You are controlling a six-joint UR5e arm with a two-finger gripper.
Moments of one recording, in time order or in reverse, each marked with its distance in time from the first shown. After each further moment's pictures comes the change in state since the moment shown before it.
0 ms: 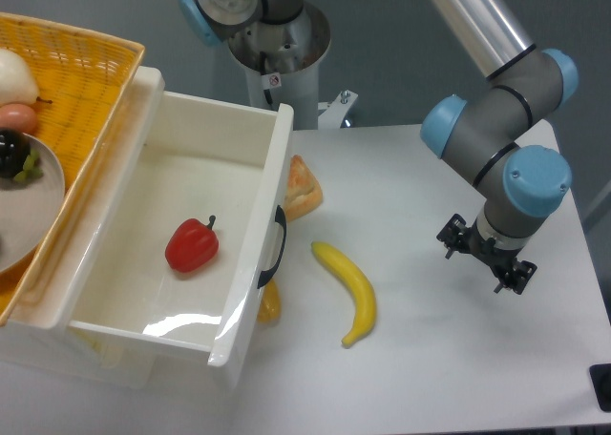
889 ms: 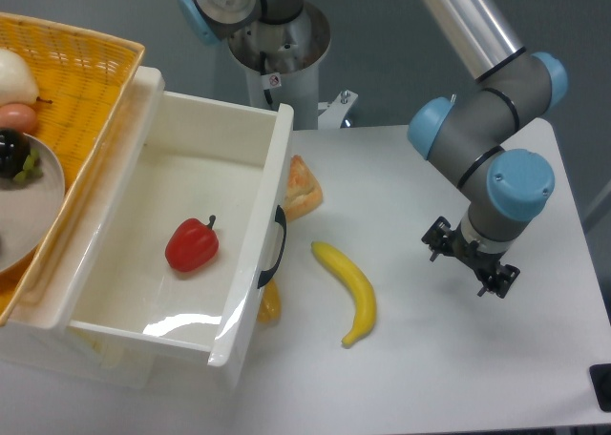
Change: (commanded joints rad) arm -0.038 0.021 -0.031 -0.002 -0.023 -0.132
